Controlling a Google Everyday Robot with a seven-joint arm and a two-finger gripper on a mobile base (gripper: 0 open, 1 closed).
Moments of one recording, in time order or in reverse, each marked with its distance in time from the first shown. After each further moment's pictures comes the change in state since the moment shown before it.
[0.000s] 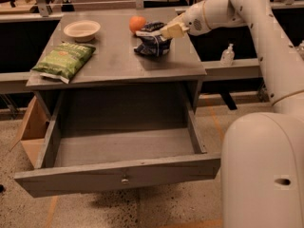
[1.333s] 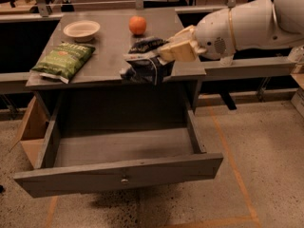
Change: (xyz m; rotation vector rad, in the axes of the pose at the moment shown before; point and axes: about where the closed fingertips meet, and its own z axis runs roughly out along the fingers) arm -0.038 0.206 -0.097 -0.122 -0.058 -0.053
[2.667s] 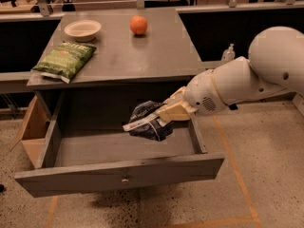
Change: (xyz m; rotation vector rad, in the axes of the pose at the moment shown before) arm 0.113 0.094 0.028 -0.082 0.254 0.152
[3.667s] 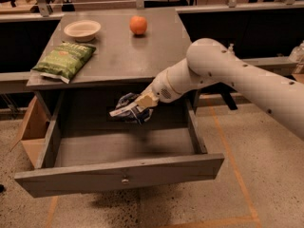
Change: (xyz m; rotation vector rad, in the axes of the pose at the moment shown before) arm -0.007 -0.109 0.119 0.078 0.063 -0.028
